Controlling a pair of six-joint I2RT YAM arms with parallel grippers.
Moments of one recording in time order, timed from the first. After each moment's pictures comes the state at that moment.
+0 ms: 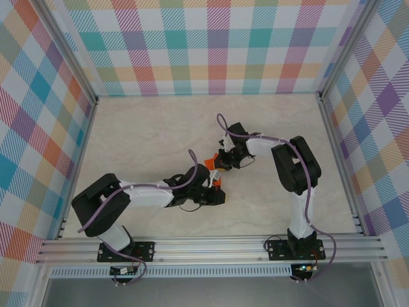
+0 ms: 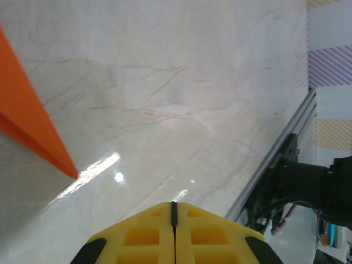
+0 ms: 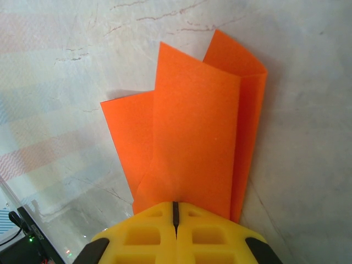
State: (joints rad) left arm -0.91 1.59 0.72 0.13 0.43 -0.87; right arm 0.48 2.05 1.28 -0.47 -0.61 0.50
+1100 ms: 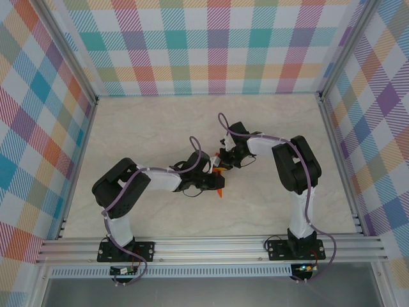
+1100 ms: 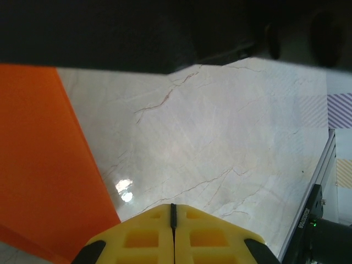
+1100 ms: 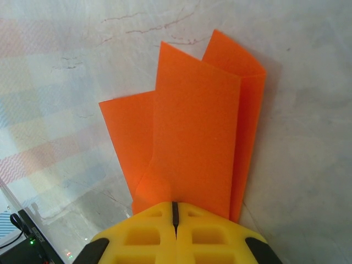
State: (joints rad) left arm -0.78 1.83 0.86 0.18 0.47 -0.76; right arm 0.48 2.06 1.29 -0.48 -0.61 0.50
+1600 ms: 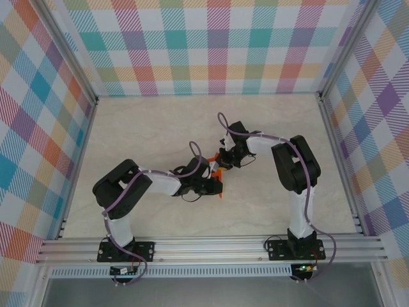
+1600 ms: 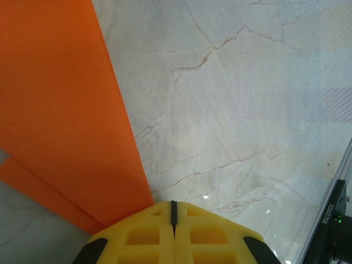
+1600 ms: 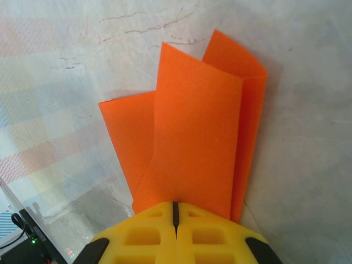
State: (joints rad) left arm -0.81 1.83 0.81 0.20 0.42 -0.77; right arm 0.48 2.07 1.31 -0.51 -0.61 0.50
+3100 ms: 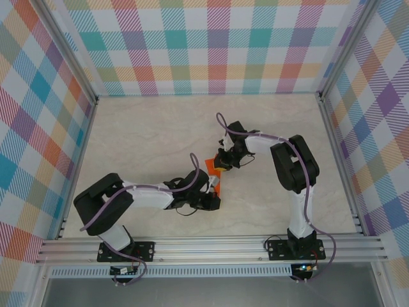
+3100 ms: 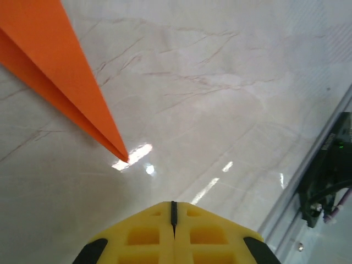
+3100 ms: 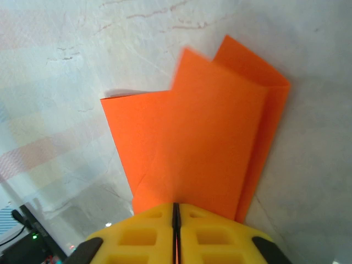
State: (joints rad) left arm -0.93 1.58 0.67 0.07 0.38 -0.76; right arm 0.48 2.07 1.33 -0.55 -0.60 0.50
